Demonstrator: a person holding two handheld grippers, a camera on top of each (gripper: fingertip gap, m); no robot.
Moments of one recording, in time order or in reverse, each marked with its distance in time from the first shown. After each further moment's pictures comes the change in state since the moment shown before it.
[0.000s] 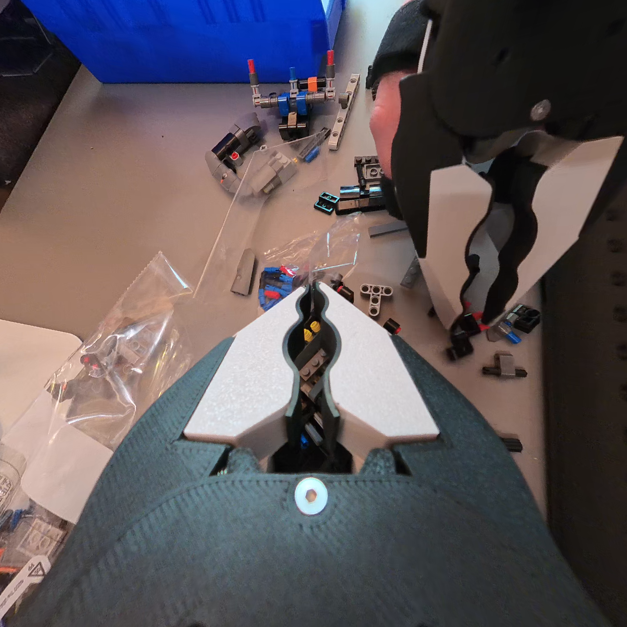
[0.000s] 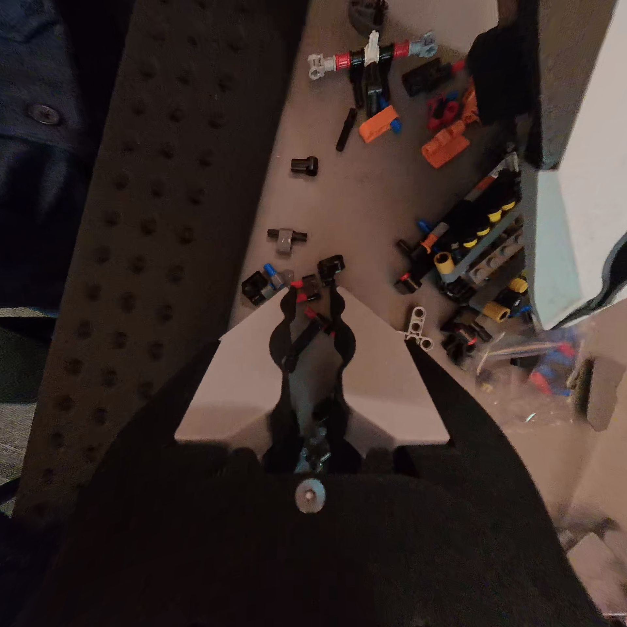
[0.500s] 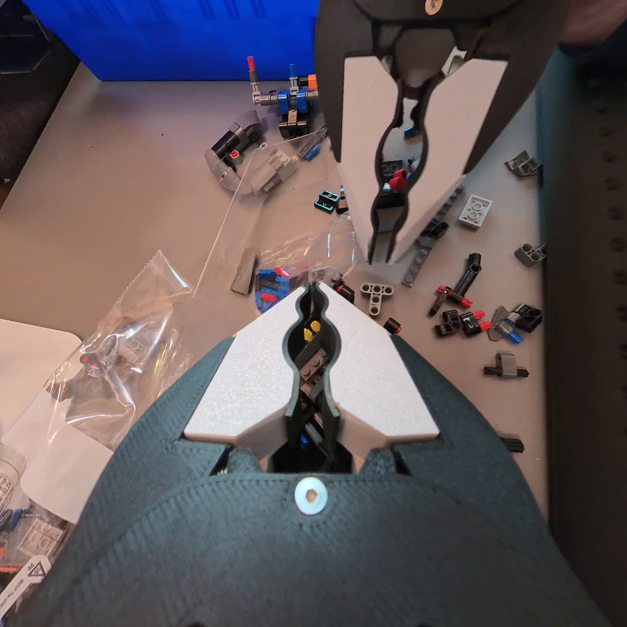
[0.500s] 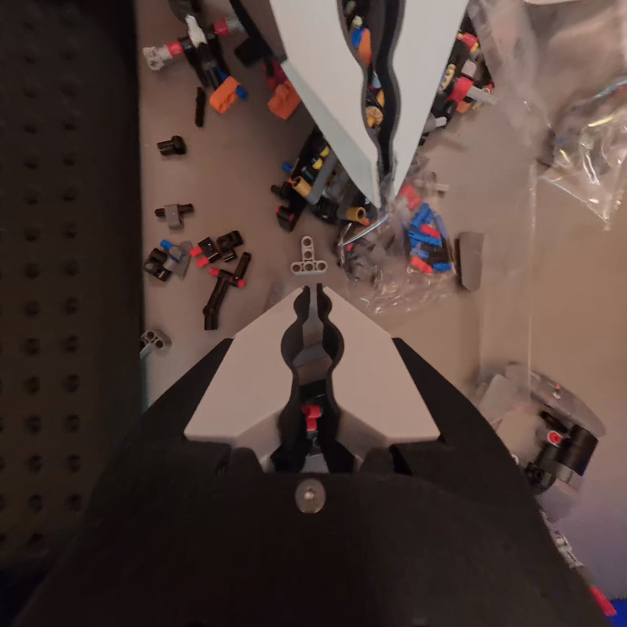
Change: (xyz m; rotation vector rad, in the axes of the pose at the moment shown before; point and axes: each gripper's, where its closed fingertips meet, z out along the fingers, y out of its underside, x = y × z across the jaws) left arm 0.000 0.001 0.001 -0.005 -0.002 0.001; right arm 0.054 0.029 -0.039 0.028 0.234 0.210
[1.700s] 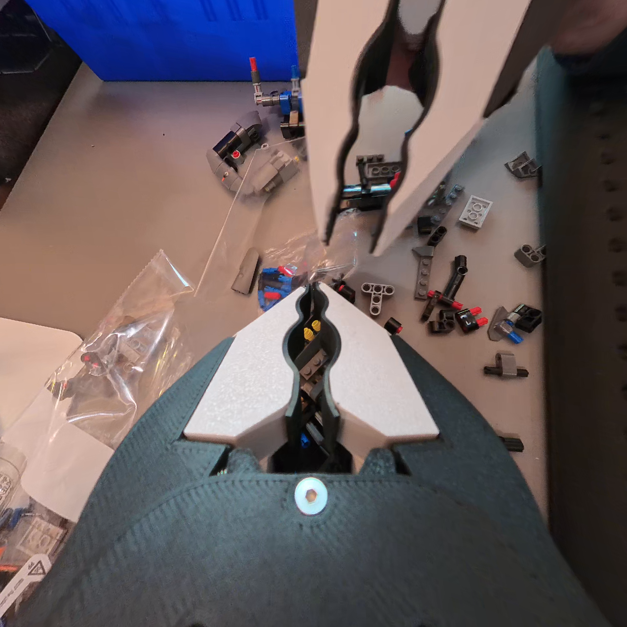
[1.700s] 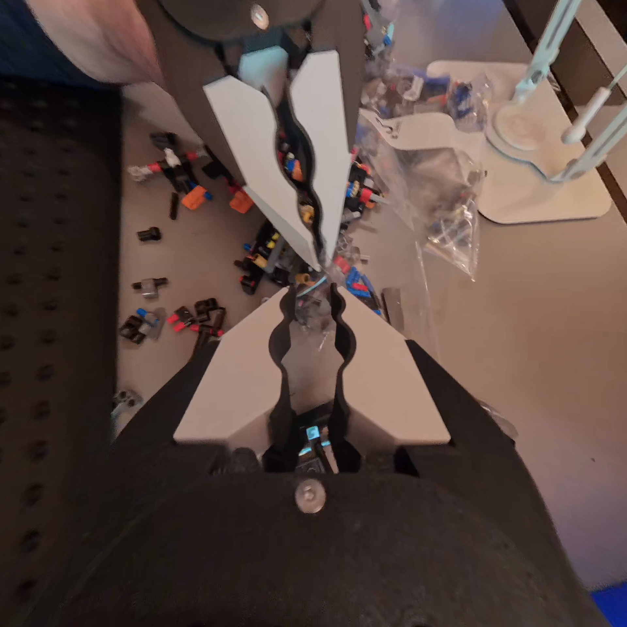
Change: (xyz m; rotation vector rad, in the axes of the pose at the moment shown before) left arm -0.001 0.000 -0.001 0.003 0.000 -0.004; right arm 0.022 -0.043 -0.026 0.250 0.151 -0.011
